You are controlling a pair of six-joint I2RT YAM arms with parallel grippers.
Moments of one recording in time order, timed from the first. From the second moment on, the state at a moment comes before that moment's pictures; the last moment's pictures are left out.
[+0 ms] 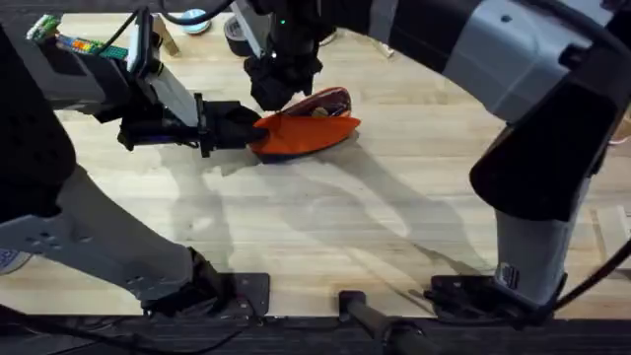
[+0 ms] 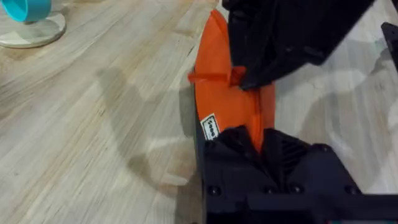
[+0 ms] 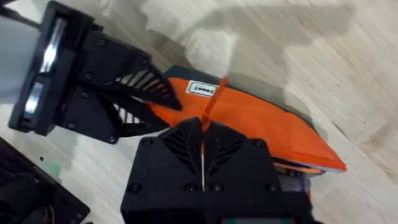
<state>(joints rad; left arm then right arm) 0.38 1.87 0.99 -1.00 1.26 1.71 0.79 2.20 2.15 -1.18 -0.08 0.12</state>
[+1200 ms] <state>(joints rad) 0.38 1.87 0.99 -0.99 1.26 1.70 0.62 2.20 2.15 -1.28 -0.17 0.09</state>
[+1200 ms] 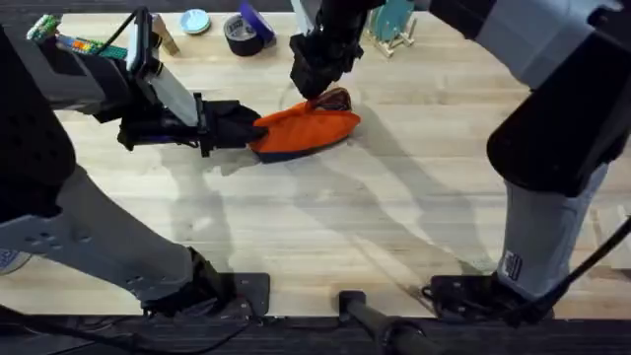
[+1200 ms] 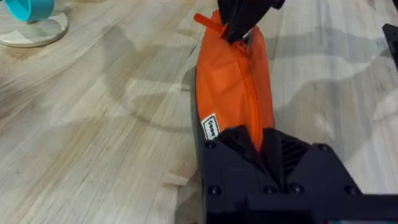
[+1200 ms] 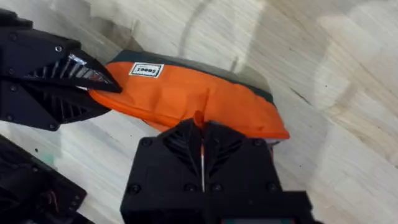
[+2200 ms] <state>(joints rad) 0.38 1.87 0.99 -0.99 1.26 1.70 0.50 2.20 2.15 -1.33 -0.18 0.02</state>
